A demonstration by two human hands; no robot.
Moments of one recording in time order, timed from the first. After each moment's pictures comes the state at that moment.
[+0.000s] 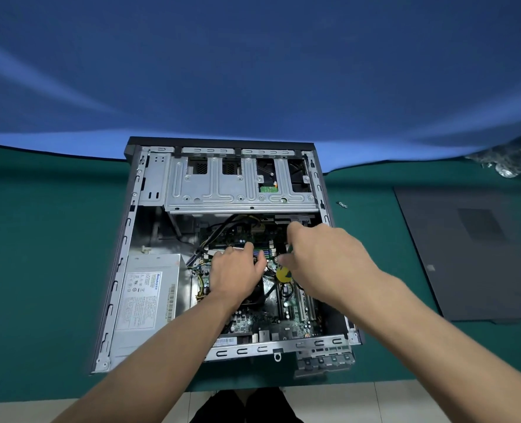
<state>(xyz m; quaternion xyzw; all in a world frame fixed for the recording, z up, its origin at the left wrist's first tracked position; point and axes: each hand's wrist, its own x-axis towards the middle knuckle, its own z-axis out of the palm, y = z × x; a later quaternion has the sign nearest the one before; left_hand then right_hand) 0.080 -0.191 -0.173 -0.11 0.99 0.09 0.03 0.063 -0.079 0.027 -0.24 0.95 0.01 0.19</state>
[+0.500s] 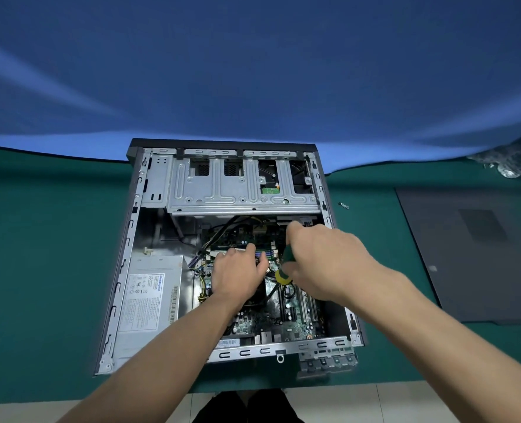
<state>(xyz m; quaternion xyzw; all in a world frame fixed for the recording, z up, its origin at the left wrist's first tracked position) 0.079 -0.192 -0.170 -0.11 0.99 0.08 0.04 0.060 -0.084 0.033 -0.25 0.94 0.03 0.23</state>
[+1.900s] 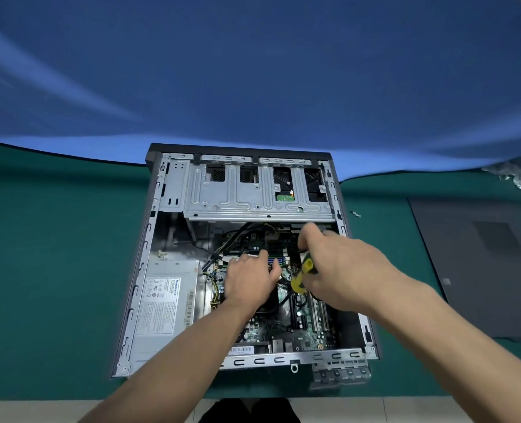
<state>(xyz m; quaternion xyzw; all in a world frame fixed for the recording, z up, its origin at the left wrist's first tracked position) 0.079 -0.193 -0.171 -0.11 0.99 0.11 0.04 0.055 -0.082 0.023 -0.25 0.94 0.01 0.21</state>
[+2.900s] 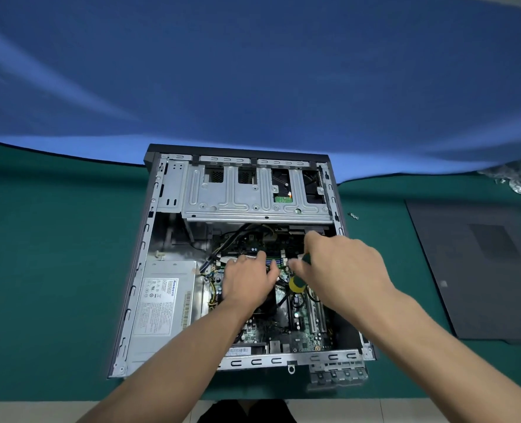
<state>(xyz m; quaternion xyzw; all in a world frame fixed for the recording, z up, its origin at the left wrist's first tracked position) 0.079 -0.193 -0.174 -0.11 0.99 0.11 0.05 0.061 -0.082 0.016 -0.23 0.97 0.01 0.12</state>
